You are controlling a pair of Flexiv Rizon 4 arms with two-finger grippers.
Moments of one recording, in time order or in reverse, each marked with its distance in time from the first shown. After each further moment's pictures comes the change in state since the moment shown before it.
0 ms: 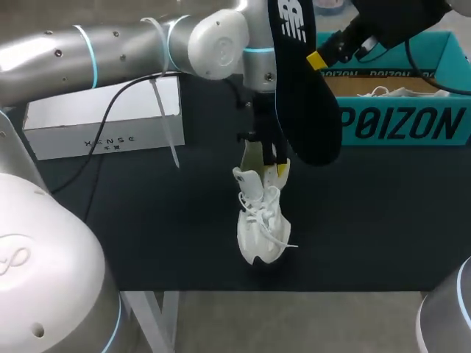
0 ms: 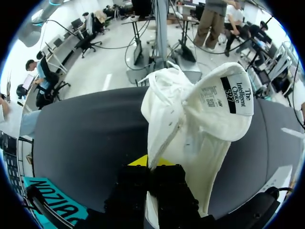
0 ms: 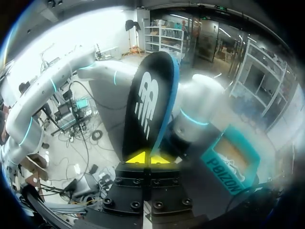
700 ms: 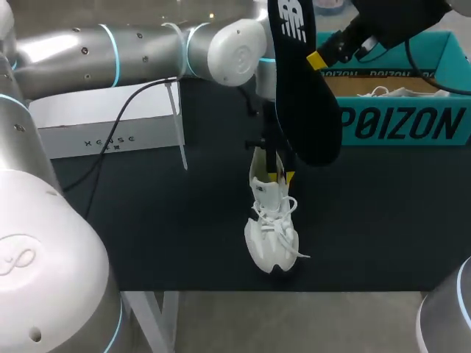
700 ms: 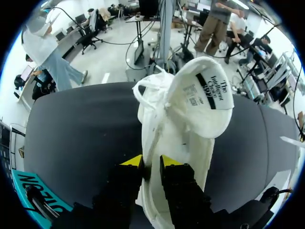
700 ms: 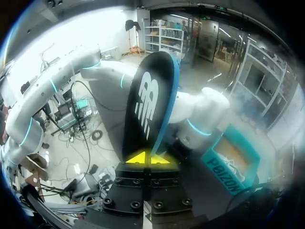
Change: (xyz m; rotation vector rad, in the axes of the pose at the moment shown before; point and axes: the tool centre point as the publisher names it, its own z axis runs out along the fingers) left arm -0.009 0.012 0.024 0.028 0.041 -0.063; right arm 0.000 0.000 0.000 0.000 0.000 0.000
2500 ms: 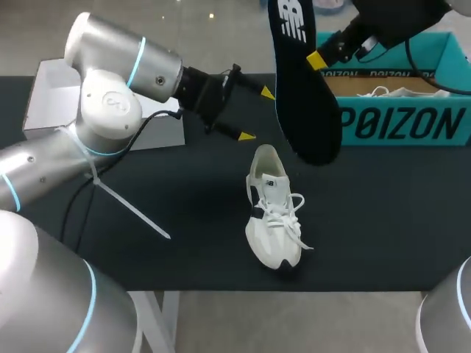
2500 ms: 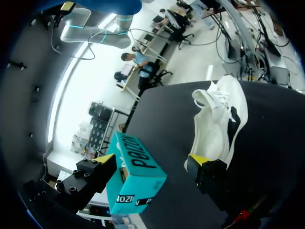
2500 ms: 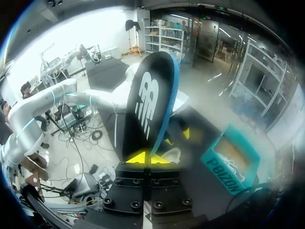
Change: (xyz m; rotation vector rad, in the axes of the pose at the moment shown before) left arm 0.035 0.020 -0.141 -0.082 -1.086 -0.119; right arm 0.000 0.000 0.000 0.000 0.000 0.000
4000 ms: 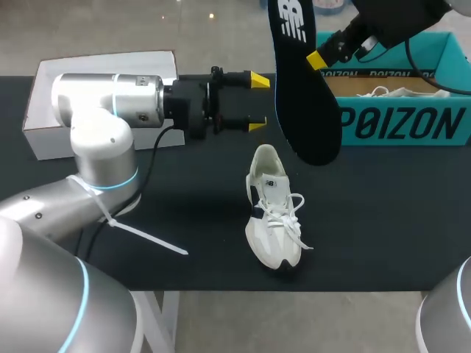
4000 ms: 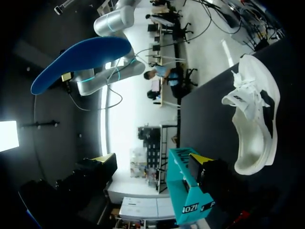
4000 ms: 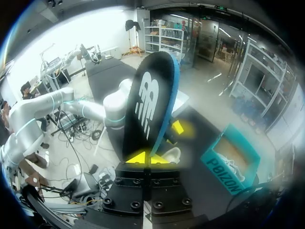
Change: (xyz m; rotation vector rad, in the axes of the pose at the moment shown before) left arm -0.048 -0.057 -0.029 0.093 -0.443 0.394; right arm 0.000 0.000 0.000 0.000 0.000 0.000
